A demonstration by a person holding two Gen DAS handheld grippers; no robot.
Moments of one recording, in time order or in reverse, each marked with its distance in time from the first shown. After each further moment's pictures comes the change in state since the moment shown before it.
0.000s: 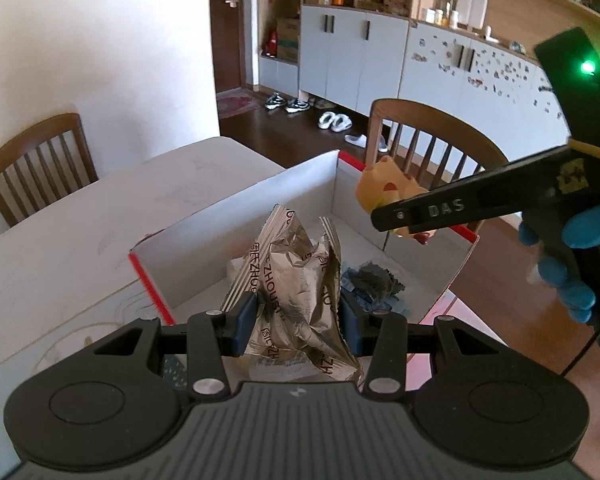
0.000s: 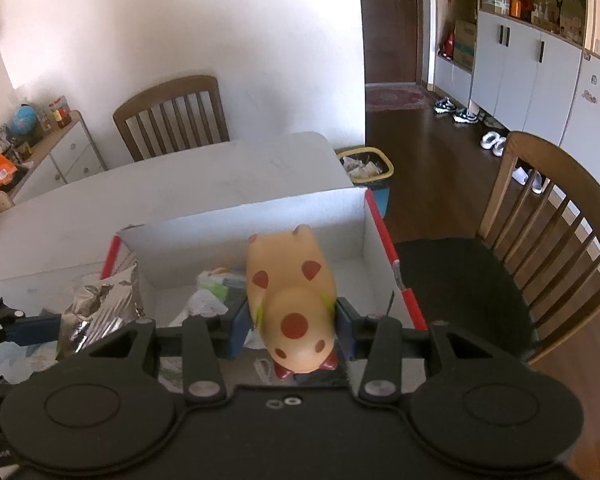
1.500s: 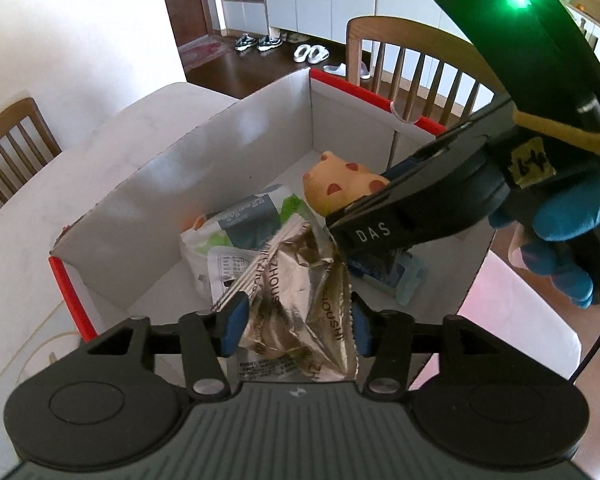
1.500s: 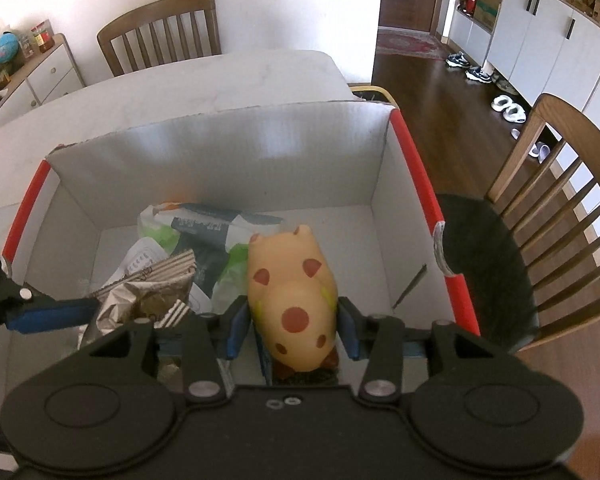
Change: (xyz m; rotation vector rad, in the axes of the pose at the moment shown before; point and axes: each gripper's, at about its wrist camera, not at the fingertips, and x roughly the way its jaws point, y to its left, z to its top) left arm 0.086 -0.019 0.006 0.122 0.203 -0.018; right arm 0.088 -0.001 -0.009 -0.093 0.197 -0.028
